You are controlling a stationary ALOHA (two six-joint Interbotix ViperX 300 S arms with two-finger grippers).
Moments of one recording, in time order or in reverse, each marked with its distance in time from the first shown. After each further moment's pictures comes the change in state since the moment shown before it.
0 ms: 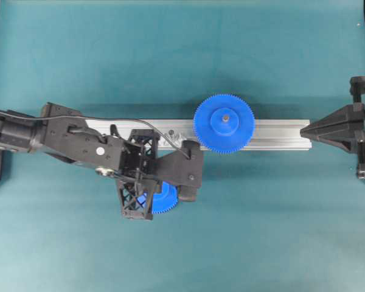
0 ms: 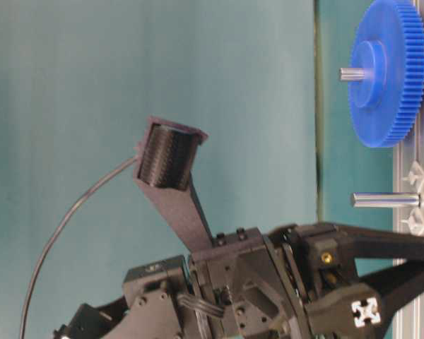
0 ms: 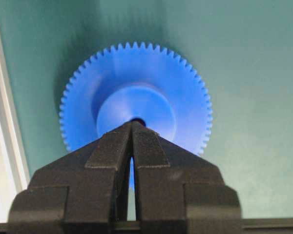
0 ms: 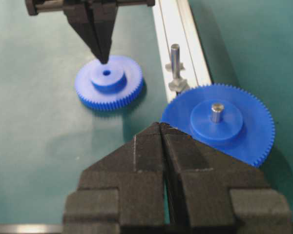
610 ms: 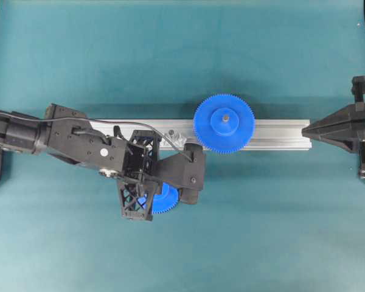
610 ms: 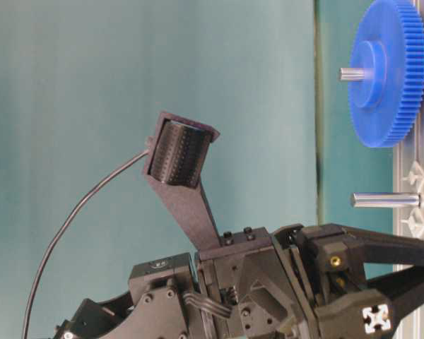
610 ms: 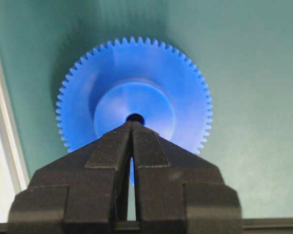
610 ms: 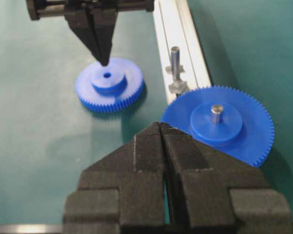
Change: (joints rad) left arm -0.005 0.011 -0.009 0.000 0.046 0.000; right arm 0.000 -0.014 0.006 0.000 -0.002 0.000
